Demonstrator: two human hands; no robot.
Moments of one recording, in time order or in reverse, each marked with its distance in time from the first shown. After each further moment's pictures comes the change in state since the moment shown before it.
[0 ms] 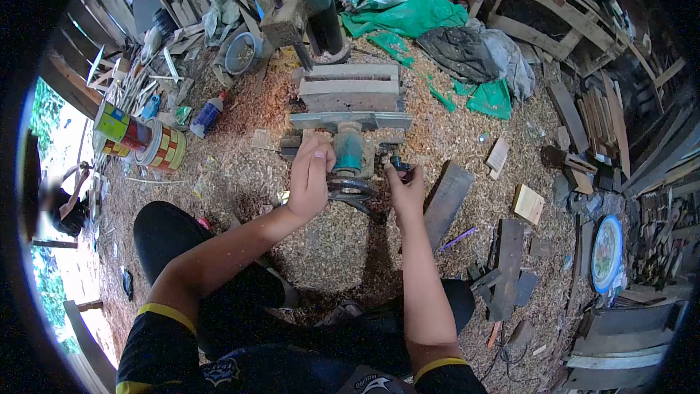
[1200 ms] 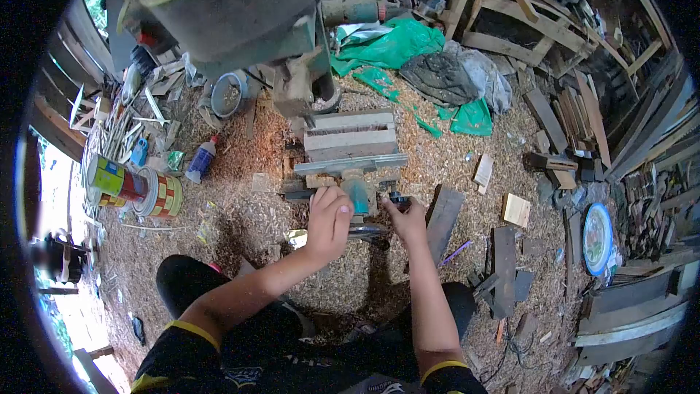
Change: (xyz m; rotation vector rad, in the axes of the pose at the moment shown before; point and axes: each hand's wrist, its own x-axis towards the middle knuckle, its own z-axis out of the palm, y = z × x) left_hand 0.015 0.013 -0.012 0.111 -0.131 0.061; right_hand 0.004 -0.013 0.001 -0.205 0.041 0.091
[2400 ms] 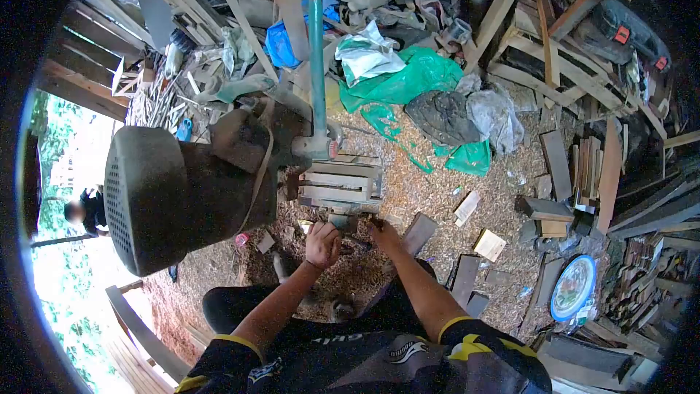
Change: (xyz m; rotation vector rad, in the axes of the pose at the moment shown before) left_hand 0.042 0.053 0.018 0.462 -0.170 -0.298; right_hand 0.064 0.007 -0.037 -0.279 -0.758 0.265
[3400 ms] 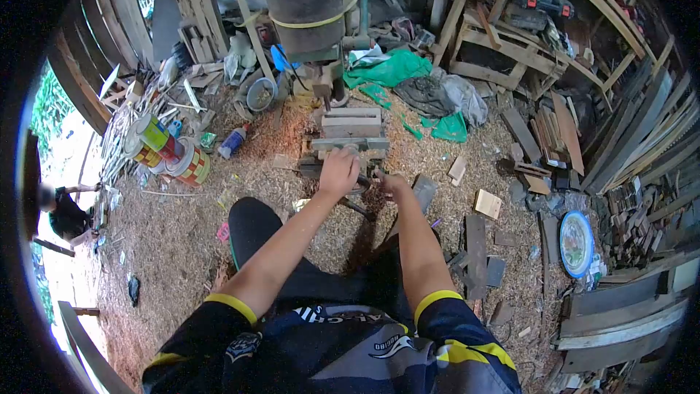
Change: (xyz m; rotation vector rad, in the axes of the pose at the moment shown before) left_hand -0.033 -0.022 0.021 0.043 0.220 0.172; right_hand -0.010 -0.010 0.022 0.381 0.252 -0.015
